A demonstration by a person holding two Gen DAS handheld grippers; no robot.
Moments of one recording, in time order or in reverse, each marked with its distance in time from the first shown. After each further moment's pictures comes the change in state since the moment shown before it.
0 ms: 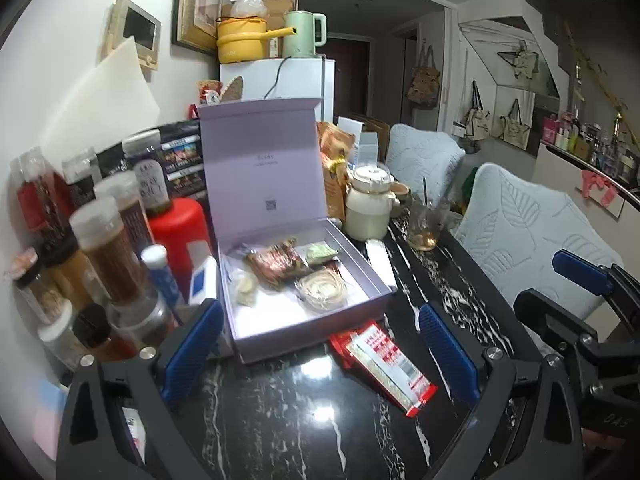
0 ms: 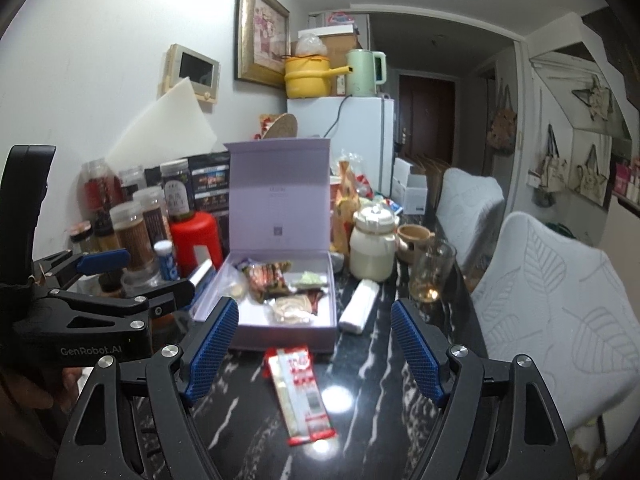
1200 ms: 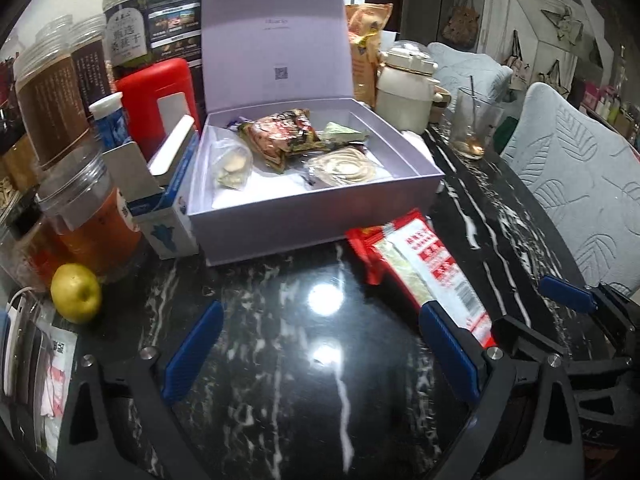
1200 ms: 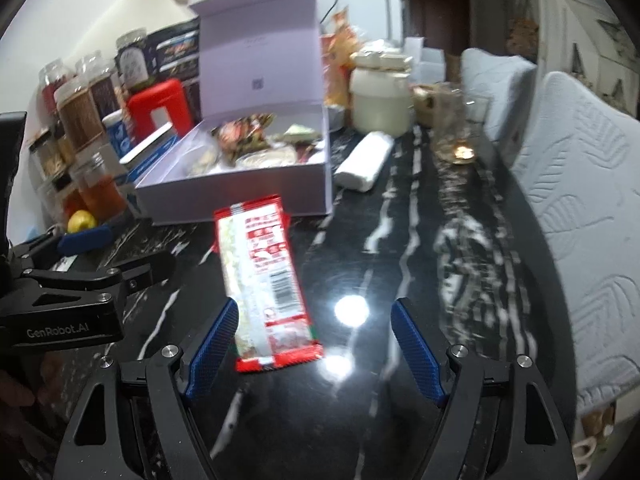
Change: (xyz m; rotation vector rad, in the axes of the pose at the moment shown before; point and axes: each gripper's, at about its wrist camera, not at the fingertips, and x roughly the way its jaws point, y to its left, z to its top) left arm 0.102 -0.001 -0.085 -0.083 0.245 0.077; right arm 0.115 -0.032 -0.110 0.042 0.353 0.087
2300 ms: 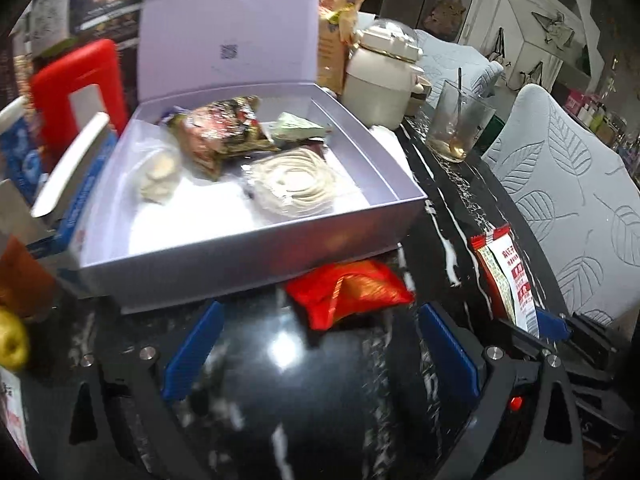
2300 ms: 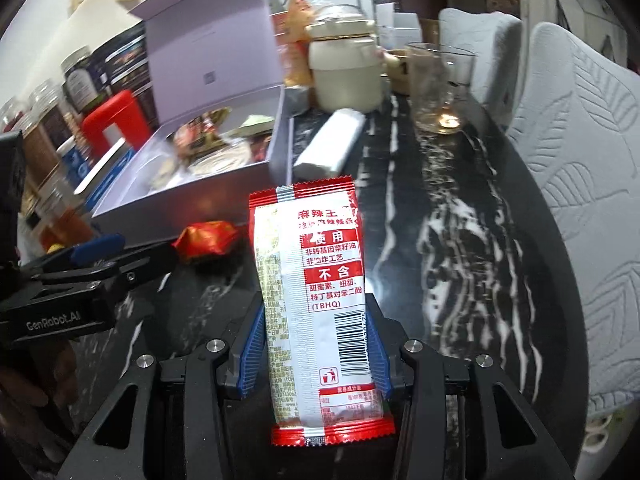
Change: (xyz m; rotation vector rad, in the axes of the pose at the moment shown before) left arm 0.060 -0.028 0.038 -0.021 0.083 -0.157; right arm 0.029 -0.045 0.017 0.137 0.070 -0.011
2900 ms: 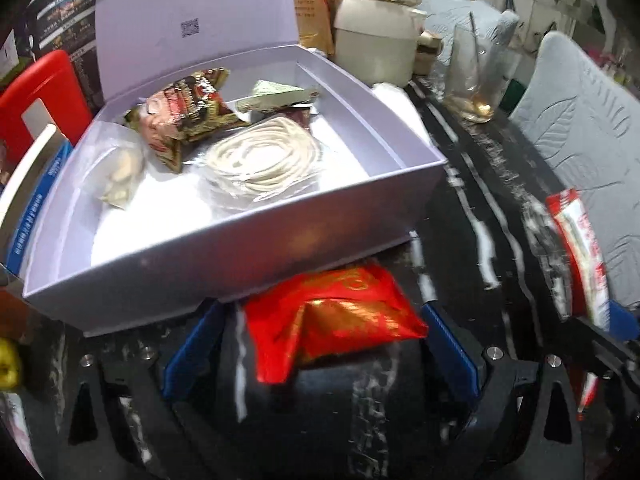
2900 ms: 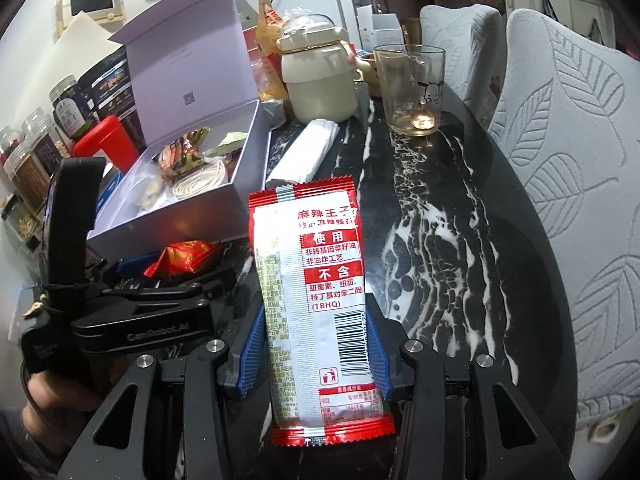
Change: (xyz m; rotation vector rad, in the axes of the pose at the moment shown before) left arm 0.056 -0.031 0.005 0.083 0.072 0.139; right arm -0.005 -0.022 0.005 0.046 -0.021 0.008
